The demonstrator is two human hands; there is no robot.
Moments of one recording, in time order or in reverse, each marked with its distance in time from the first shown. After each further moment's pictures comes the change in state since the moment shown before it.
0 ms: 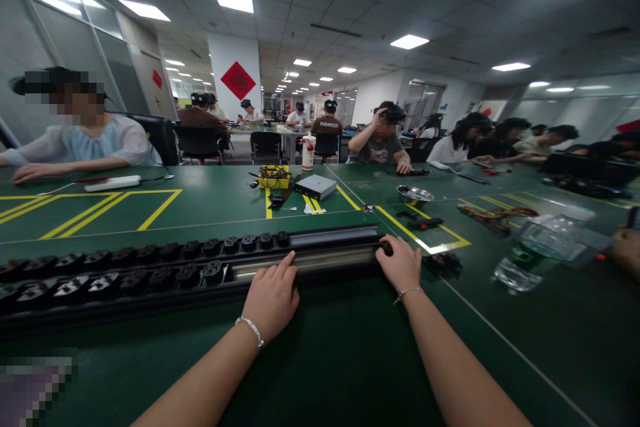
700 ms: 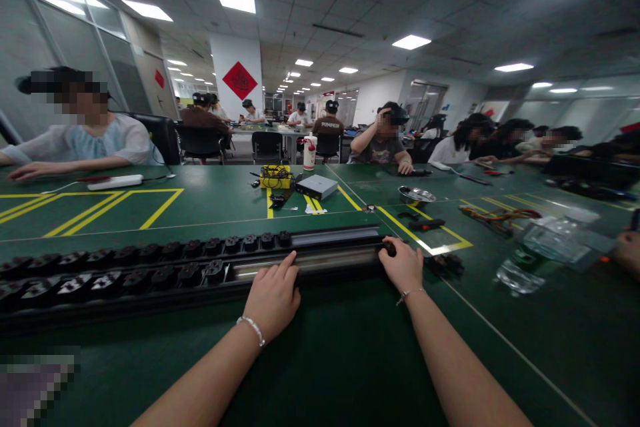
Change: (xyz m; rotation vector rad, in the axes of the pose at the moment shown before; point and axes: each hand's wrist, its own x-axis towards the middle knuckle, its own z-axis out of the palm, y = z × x) left_hand 0.000 -0.001 0.000 -0.009 -0.008 -0.005; right_hand 0.002 0.002 0.000 0.000 -0.010 0.009
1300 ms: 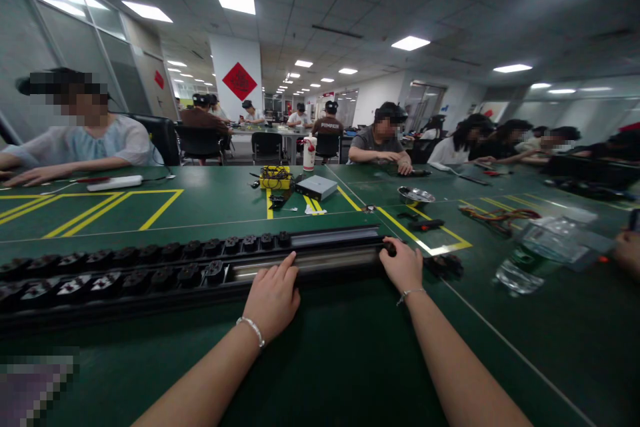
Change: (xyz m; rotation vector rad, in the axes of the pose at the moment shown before) left_hand -0.001 0.001 -0.001 -0.003 -0.007 -0.005; right_hand 0.001 0.003 0.002 0.003 0.013 0.011
